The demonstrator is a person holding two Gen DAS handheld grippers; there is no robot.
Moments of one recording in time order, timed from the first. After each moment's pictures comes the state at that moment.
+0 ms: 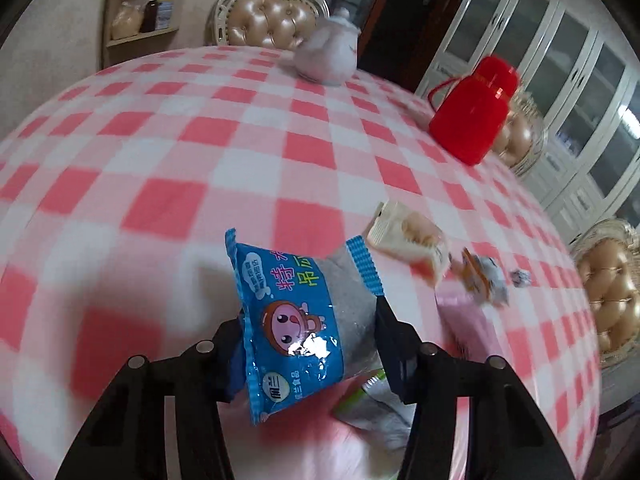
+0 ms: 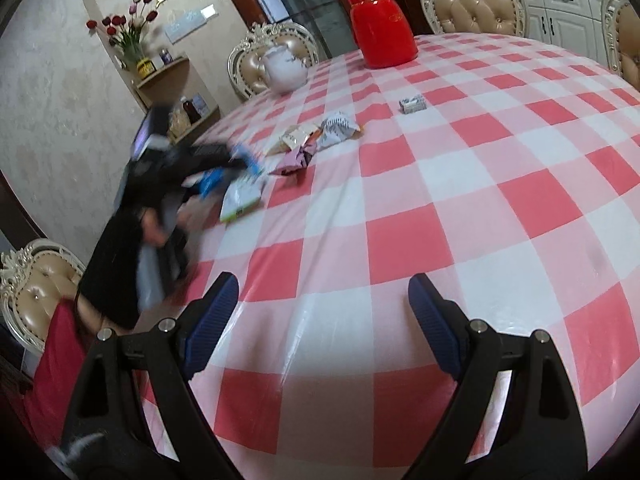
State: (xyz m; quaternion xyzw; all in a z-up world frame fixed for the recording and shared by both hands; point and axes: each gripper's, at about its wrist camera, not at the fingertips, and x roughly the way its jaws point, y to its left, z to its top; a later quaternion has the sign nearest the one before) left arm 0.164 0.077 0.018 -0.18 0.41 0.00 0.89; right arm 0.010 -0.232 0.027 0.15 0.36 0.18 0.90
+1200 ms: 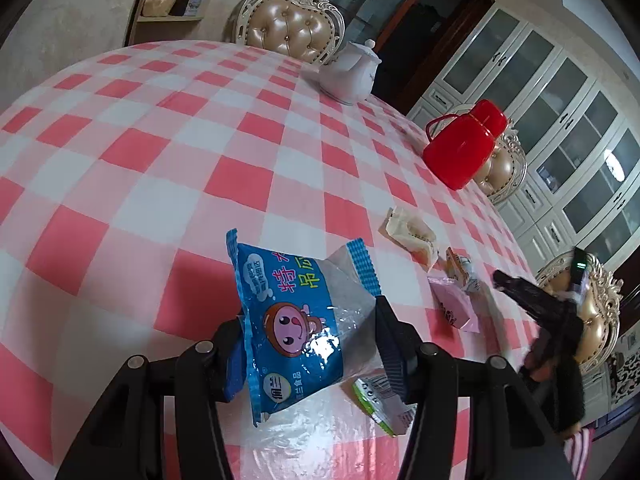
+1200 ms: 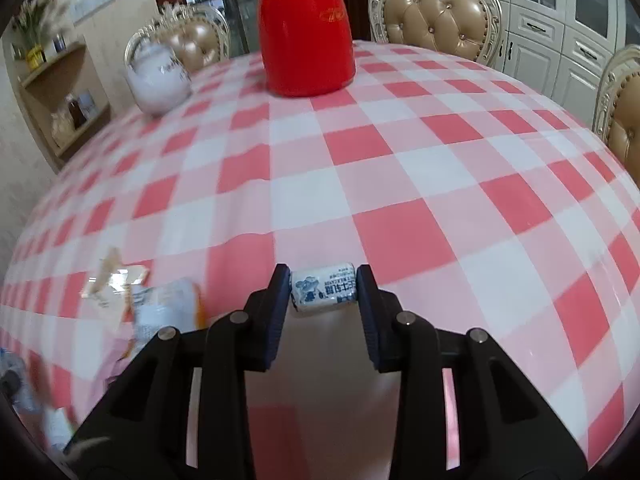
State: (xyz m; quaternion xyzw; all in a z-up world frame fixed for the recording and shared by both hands) left arm 0.113 0.131 0.028 -0.24 0.39 -0.02 0.89; right arm 0.256 -0.238 0.027 0.08 0.40 0.04 0.91
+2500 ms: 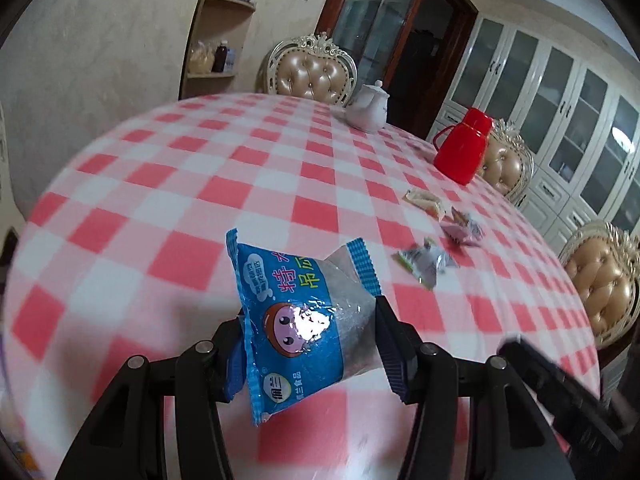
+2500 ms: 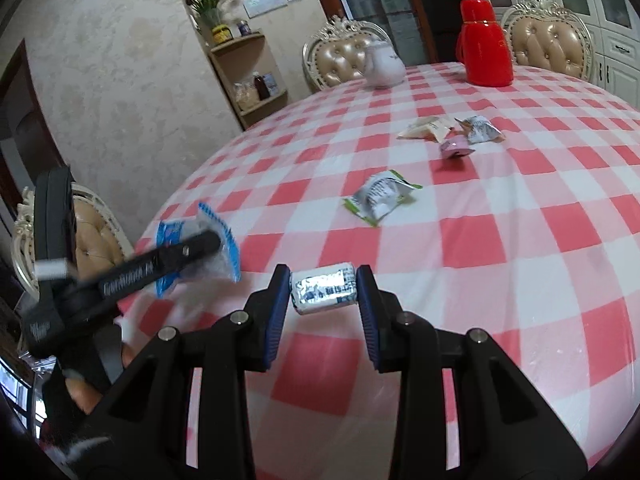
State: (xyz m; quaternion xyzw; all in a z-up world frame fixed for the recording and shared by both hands) left arm -0.082 0.131 0.051 -0.17 0.33 0.05 0.93; right arm -0.056 -0.088 0.042 0.09 0.33 0.27 0.90
